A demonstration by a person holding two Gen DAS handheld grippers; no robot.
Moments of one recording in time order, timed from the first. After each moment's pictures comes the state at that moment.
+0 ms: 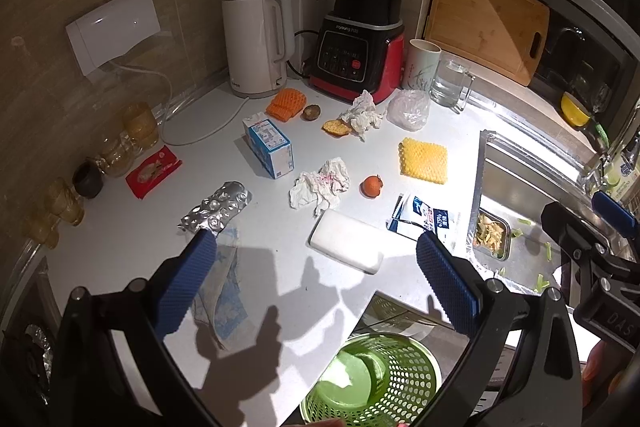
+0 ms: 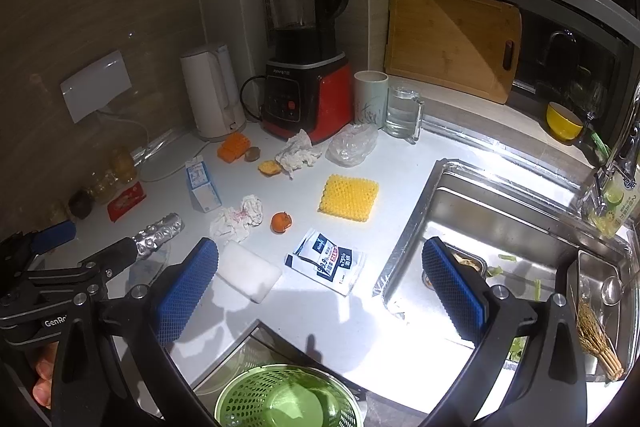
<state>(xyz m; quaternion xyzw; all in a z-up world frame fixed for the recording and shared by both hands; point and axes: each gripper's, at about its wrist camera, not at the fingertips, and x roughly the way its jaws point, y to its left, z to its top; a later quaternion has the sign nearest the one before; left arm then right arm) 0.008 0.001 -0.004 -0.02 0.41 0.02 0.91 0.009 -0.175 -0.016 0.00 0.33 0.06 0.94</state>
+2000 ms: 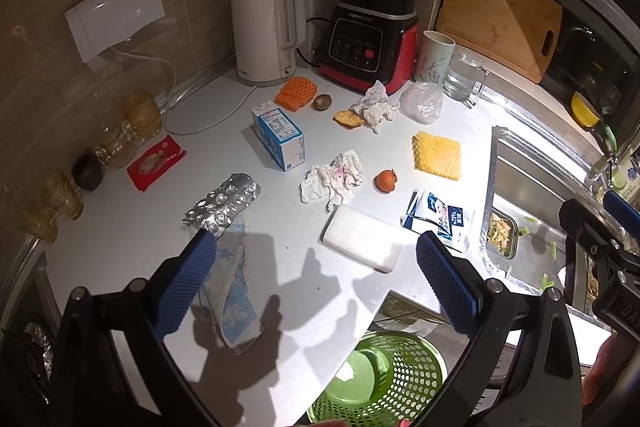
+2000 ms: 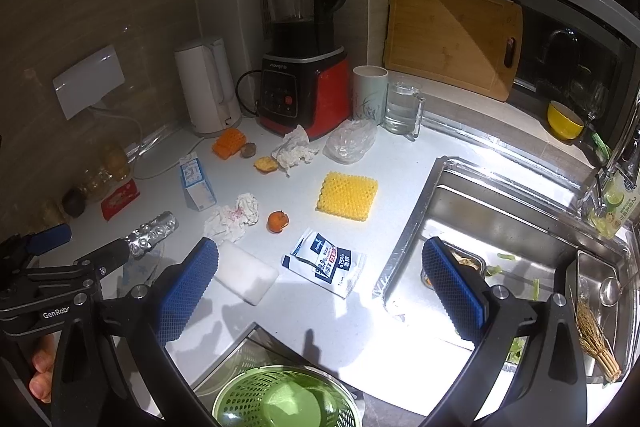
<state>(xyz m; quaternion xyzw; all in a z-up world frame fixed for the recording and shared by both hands) 0.017 0.017 -0.018 -0.03 0.43 0.03 0.90 0.016 -0.180 -0.029 0.00 0.34 0.06 0.94</state>
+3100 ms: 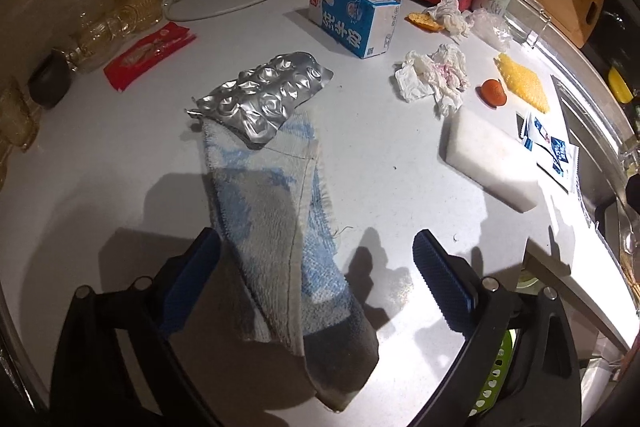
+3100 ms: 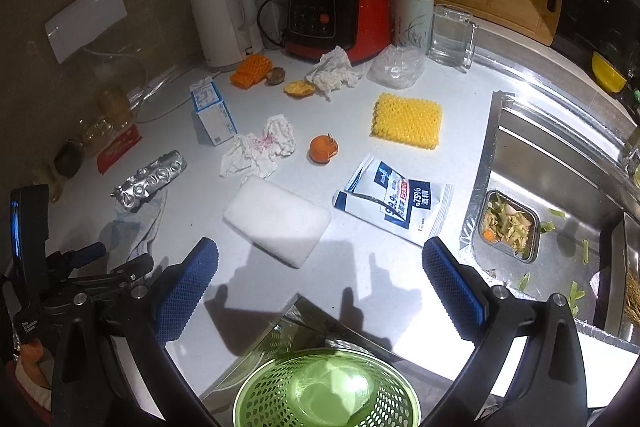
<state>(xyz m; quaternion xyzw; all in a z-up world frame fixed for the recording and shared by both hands) 0.042 0.115 -0.185 -0.07 0.50 0.02 0.86 0.045 -0.110 -0.134 0.00 0.41 0.08 0.91</state>
